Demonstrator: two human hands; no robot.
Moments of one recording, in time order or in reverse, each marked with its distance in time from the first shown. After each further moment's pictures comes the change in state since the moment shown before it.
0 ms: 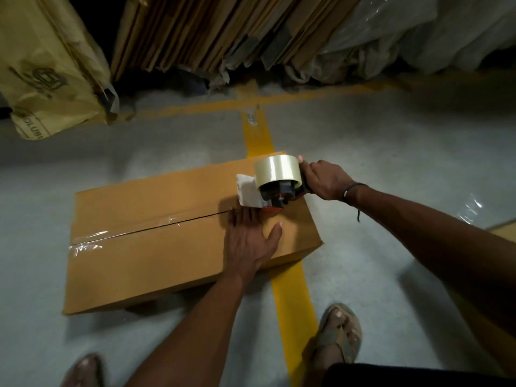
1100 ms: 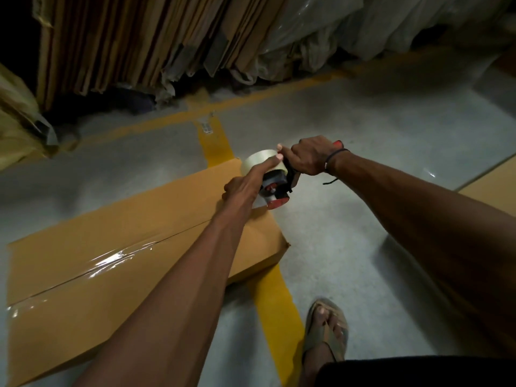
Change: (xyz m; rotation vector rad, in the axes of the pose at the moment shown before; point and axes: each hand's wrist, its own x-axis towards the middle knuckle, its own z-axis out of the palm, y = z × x) left_hand 0.136 0.106 -0.045 -0.948 -0.384 -0.792; right_hand 0.008 0.069 -0.055 -0.324 -0.150 0.052
